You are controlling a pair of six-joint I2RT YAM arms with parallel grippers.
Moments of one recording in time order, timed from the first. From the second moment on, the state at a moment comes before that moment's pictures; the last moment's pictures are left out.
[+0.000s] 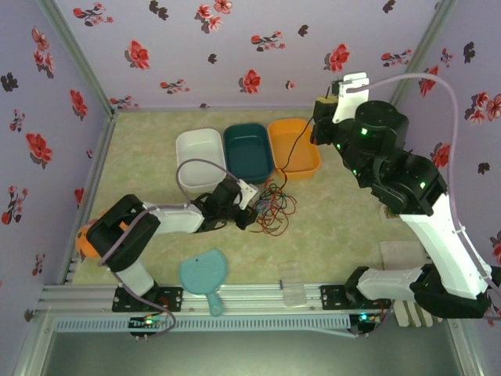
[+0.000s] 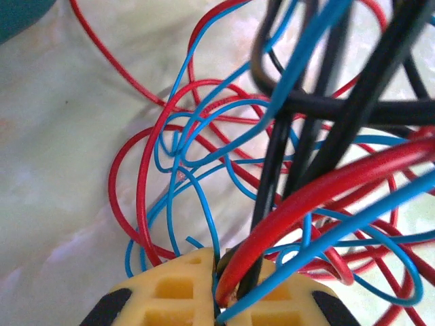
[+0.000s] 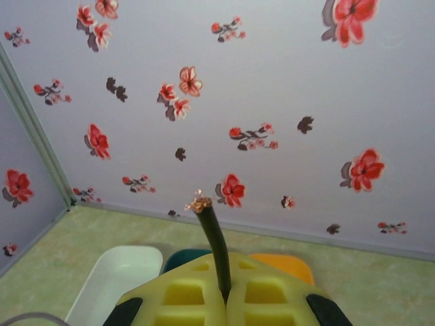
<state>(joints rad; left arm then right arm) -0.82 1.67 0.74 0.17 0.25 -0.22 0.82 1.20 1.86 -0.79 0.50 0.14</state>
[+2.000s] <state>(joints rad) -0.80 1.46 0.70 0.01 0.22 -0.26 0.52 1.64 2.07 -0.72 0.42 0.05</state>
